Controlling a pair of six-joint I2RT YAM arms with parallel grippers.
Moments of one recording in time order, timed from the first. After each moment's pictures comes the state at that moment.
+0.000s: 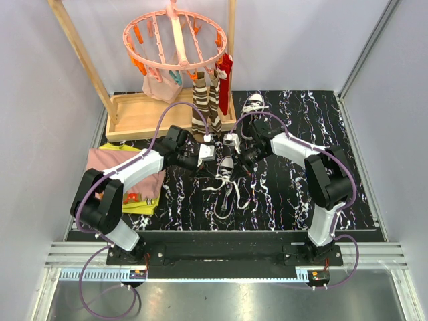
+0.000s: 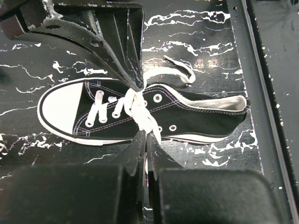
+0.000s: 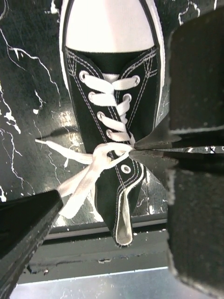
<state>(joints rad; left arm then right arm) -0.46 1.57 1.01 -0.37 1.01 0.80 0.46 1.87 1.27 -0.65 -0.93 -0.55</state>
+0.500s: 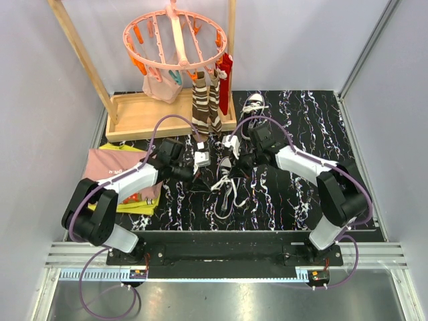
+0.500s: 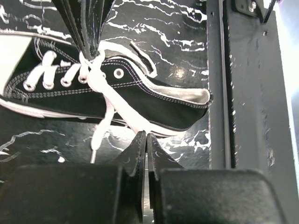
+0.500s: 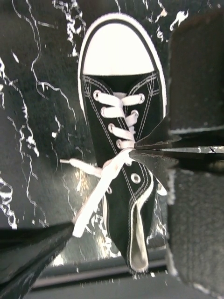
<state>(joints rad) -0.46 1.47 0.81 -0.27 1.01 0.52 0.53 1.69 1.09 -0.36 -0.76 -0.49</state>
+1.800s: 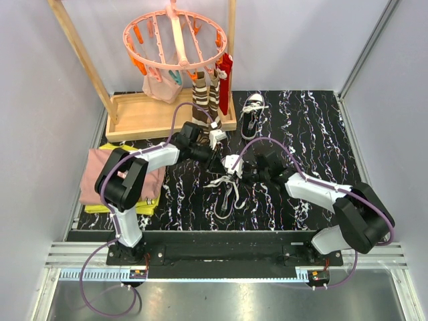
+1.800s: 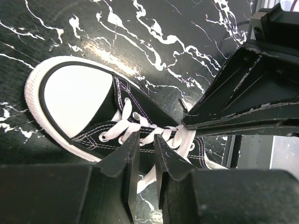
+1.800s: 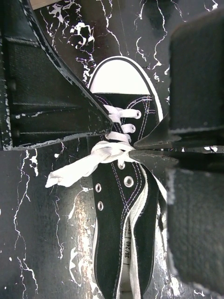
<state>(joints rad) -0.49 1.85 1.12 -0.12 0.90 0.04 0.64 1.43 0.71 0.09 -0.51 -0.63</state>
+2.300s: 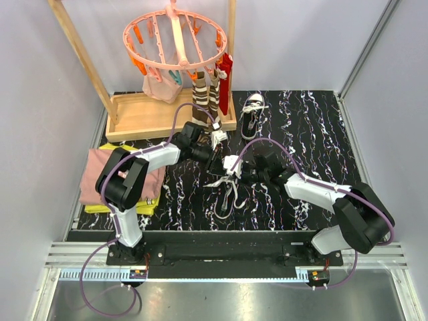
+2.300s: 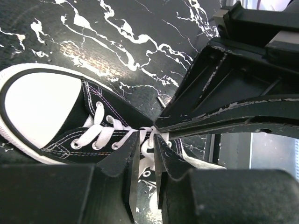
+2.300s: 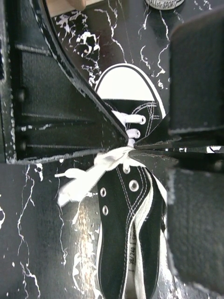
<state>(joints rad) -0.50 1.85 1.14 -0.15 1.01 0.04 0.65 1.43 0.70 0.12 -0.50 -0.64</state>
